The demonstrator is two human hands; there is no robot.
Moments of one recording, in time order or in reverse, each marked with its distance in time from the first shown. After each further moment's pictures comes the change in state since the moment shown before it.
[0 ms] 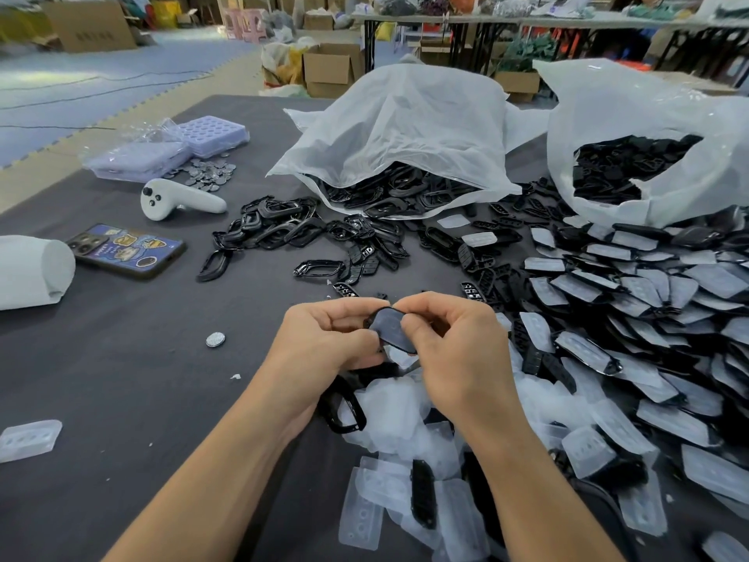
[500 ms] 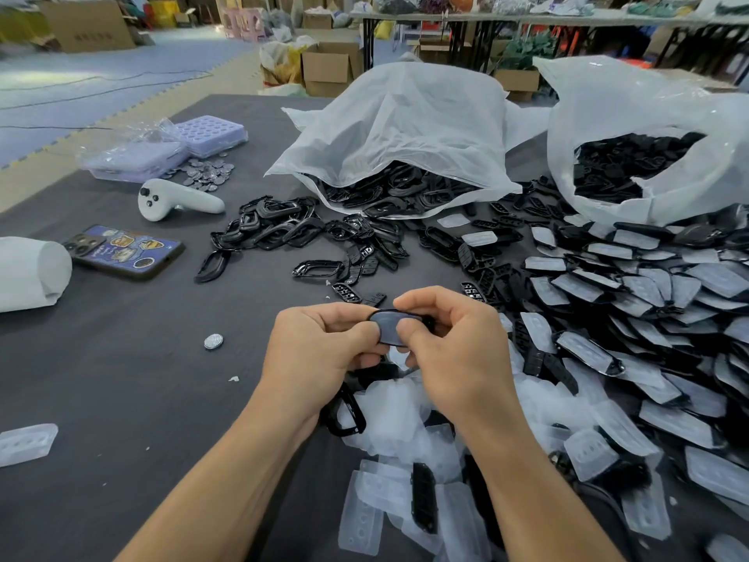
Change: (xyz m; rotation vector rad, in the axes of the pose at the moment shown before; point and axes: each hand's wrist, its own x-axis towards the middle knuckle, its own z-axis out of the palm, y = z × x) left_hand 0.002 -0.006 0.006 0.063 0.203 0.041; right_hand -0.001 -0.001 0.003 0.117 0.004 0.065
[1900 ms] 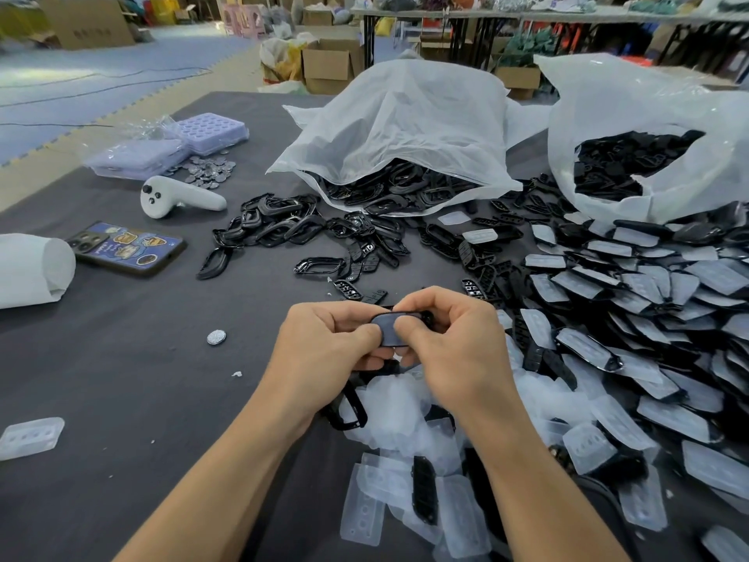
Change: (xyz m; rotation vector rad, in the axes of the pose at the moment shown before) left_hand -0.005 0.005 0.000 0.098 -0.135 0.026; right_hand 0.002 0.004 -0.001 0.074 -0.055 0.029
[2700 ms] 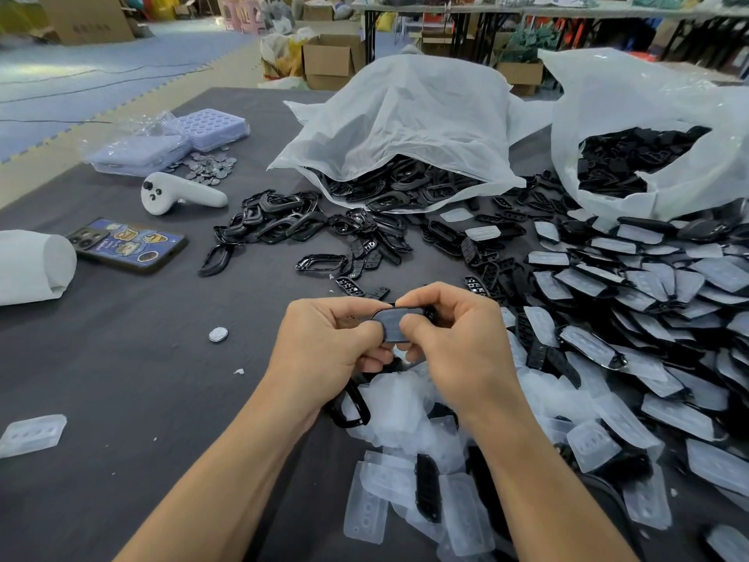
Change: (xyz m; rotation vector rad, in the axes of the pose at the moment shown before) left_hand 0.001 0.001 0.000 0.006 0.043 -0.025; right_hand 0.001 -0.002 0.000 0.018 0.000 0.019
